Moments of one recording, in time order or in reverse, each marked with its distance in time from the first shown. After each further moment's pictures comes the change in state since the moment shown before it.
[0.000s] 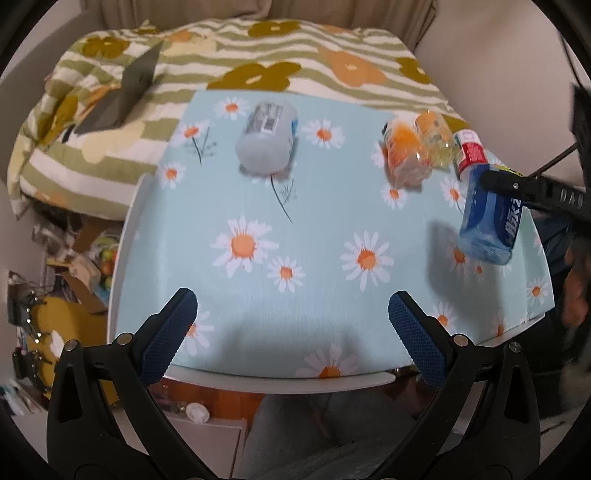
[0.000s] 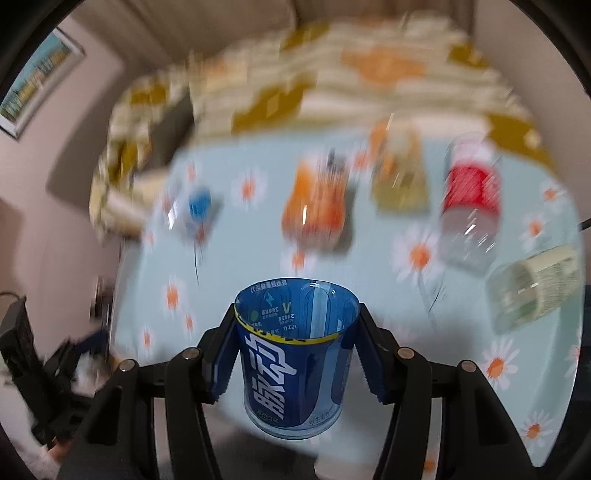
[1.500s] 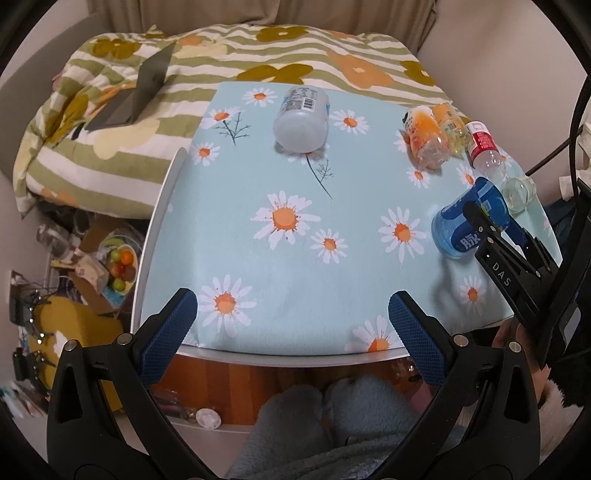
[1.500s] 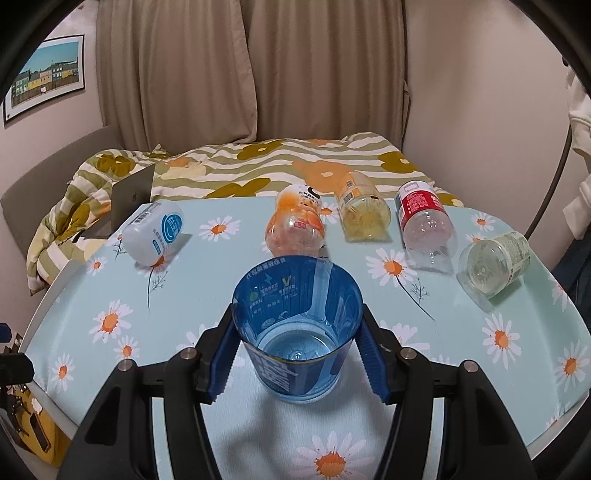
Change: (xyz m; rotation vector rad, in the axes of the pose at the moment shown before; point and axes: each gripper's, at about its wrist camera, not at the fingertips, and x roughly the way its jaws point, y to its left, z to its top) left arm 0.003 0.040 -0.037 0.015 -0.030 0.009; right arm 0.042 0.051 -0.111 -0.045 -0.487 -0.321
